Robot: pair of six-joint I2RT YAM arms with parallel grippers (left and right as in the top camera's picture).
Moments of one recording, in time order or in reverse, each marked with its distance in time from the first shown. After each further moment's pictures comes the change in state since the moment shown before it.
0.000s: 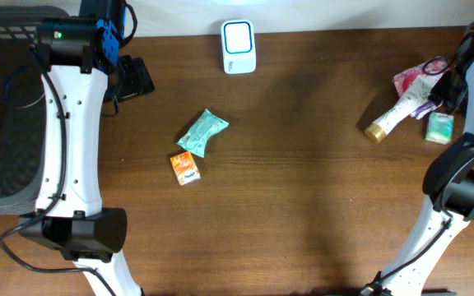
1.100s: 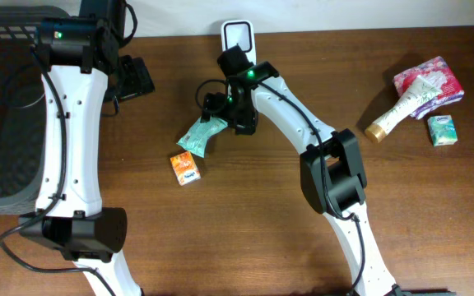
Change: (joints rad) left arm 0.000 0.000 0.000 0.000 0.000 0.000; right arm 0.914 0.167 -0.006 0.266 -0.651 0.380
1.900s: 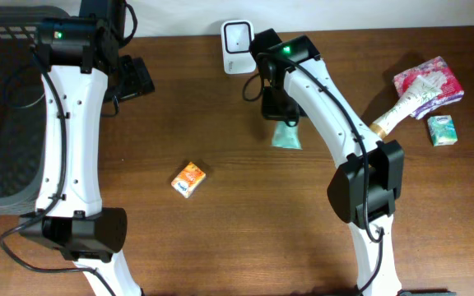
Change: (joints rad) left arm 0.000 0.000 0.000 0.000 0.000 0.000; right arm -0.088 -0.213 0.009 -0.506 0.602 -0.138
